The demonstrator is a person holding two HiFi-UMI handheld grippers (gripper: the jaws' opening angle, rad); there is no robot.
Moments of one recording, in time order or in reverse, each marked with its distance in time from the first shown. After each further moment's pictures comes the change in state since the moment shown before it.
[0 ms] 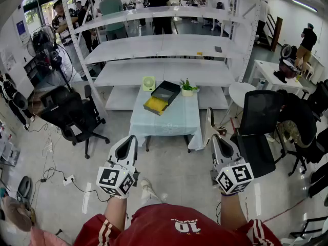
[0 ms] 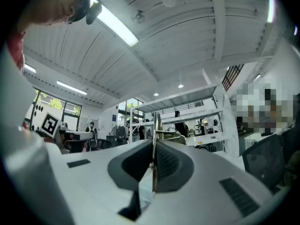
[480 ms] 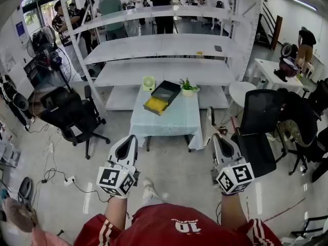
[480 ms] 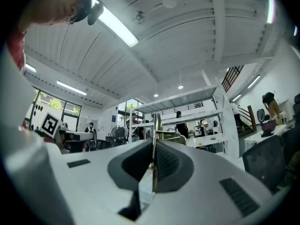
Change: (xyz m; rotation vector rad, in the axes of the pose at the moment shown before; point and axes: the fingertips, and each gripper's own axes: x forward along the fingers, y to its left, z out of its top) left arm 0.007 0.004 0.002 0.004 0.001 -0.001; right arm 0.005 -0.002 0.004 -0.003 -0.013 -0.004
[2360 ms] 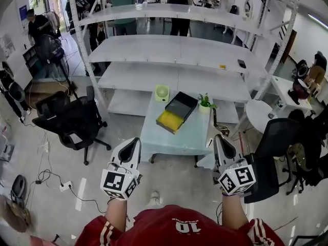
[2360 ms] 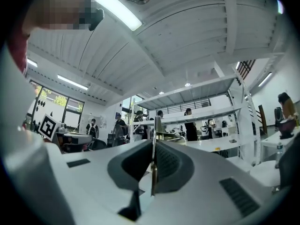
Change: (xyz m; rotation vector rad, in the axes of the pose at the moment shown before) left arm 0.124 0.213 -0.023 0.053 0.016 0.021; right arm 0.269 0.032 -0.025 -0.043 0.012 0.069
